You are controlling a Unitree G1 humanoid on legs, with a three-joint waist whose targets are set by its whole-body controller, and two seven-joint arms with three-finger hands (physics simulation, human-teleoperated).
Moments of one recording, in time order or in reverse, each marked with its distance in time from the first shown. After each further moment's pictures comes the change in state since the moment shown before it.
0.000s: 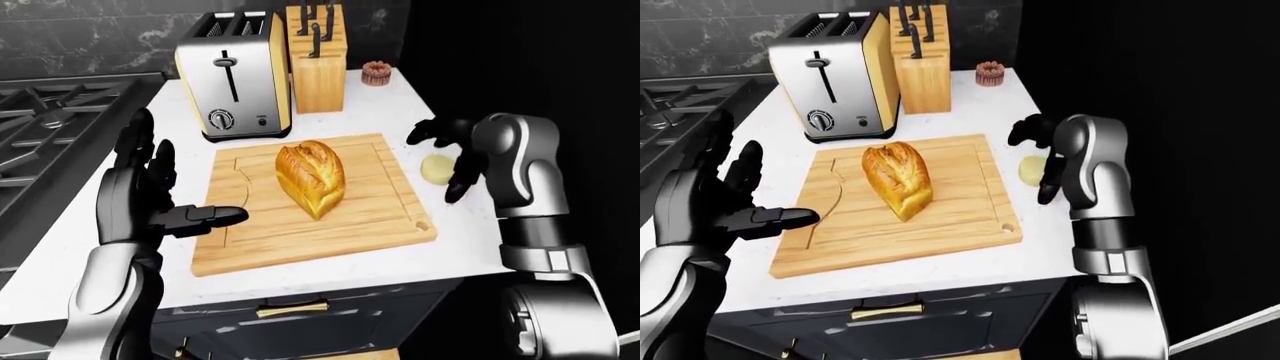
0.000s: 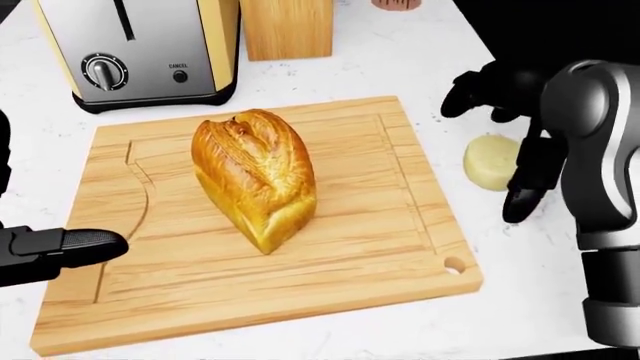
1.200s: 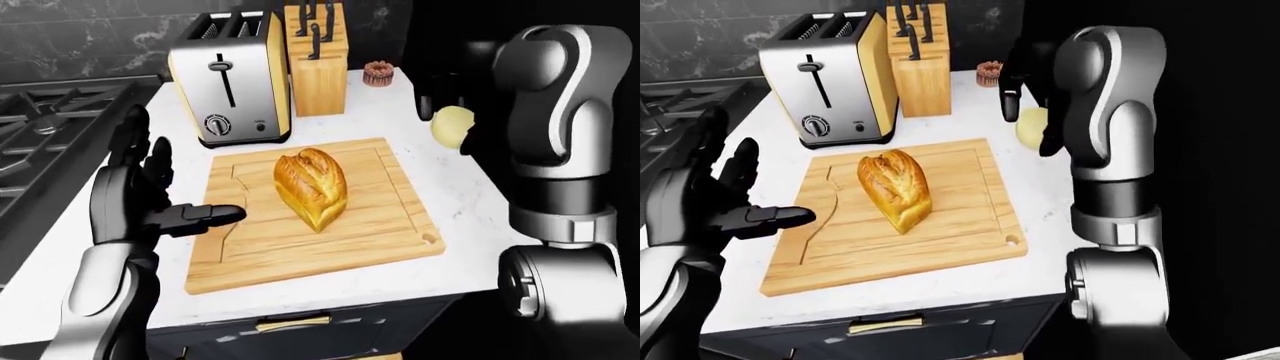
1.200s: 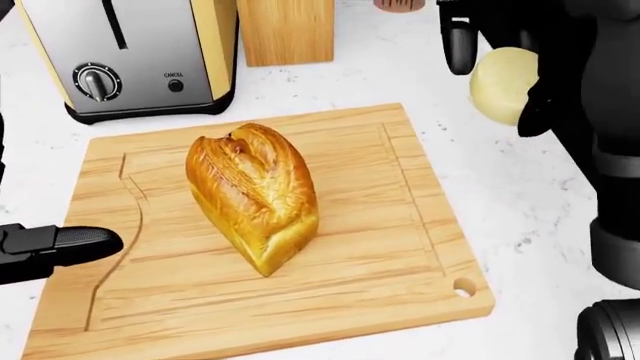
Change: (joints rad) left arm -0.007 0.012 0.013 -0.023 -0.031 0.022 0.016; right arm -0.242 -0.006 0.014 -0.154 -0.023 0.017 0.176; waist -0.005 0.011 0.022
